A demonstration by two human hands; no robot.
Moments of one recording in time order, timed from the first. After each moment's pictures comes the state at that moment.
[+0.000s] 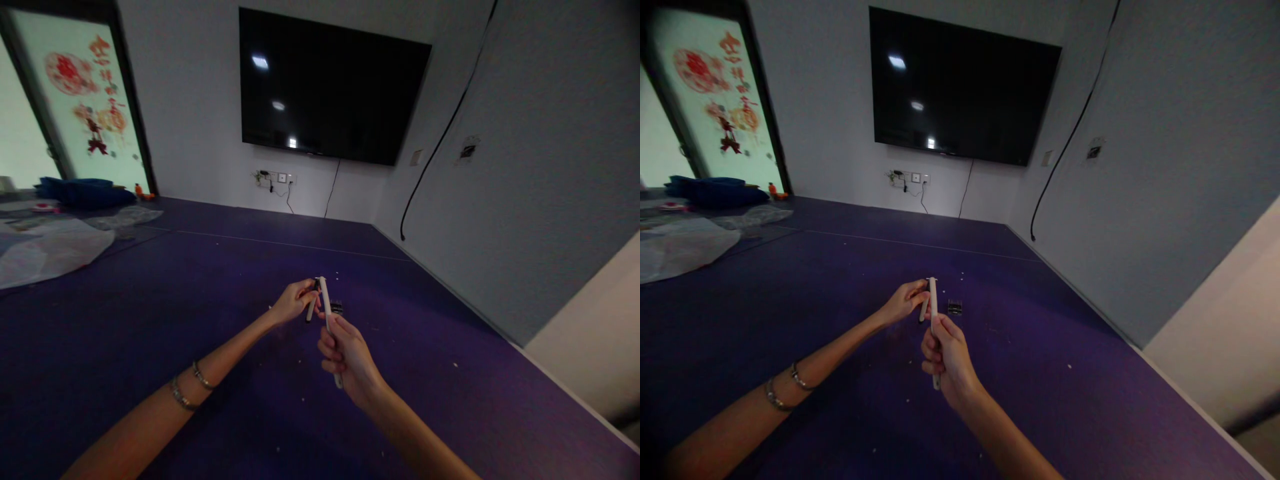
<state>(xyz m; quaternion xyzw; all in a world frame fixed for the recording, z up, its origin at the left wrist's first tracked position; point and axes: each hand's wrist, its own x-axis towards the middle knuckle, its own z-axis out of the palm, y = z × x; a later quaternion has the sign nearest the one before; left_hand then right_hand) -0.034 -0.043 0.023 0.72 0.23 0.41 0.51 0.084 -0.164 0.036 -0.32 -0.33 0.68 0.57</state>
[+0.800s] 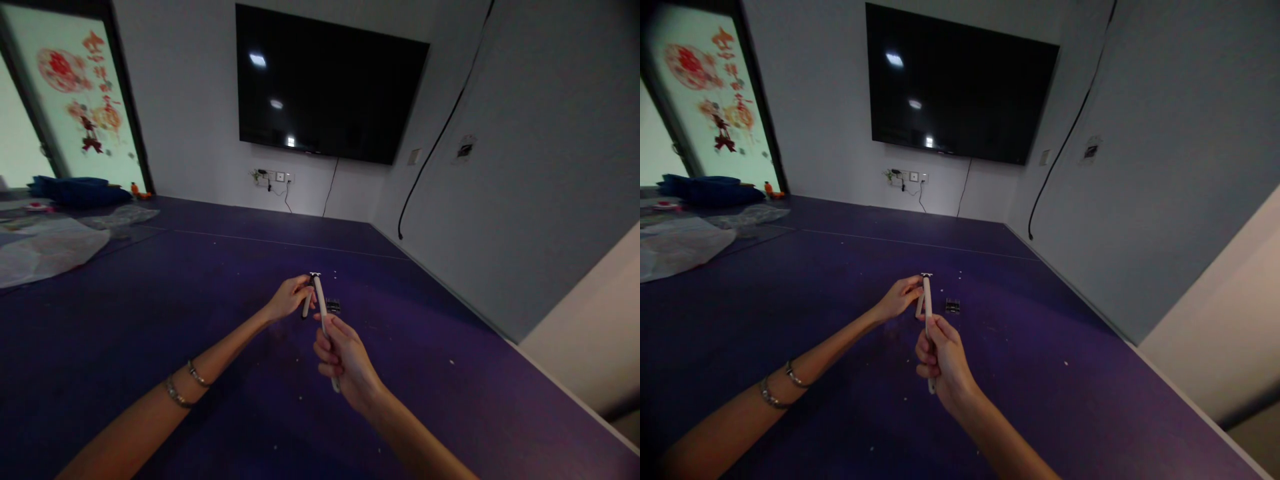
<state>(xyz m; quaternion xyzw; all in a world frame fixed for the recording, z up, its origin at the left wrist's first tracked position) -0.038 -0.039 0.026 0.72 0.24 0.42 0.50 0.081 -0.171 0.041 -0.33 -0.33 0.69 0.56</state>
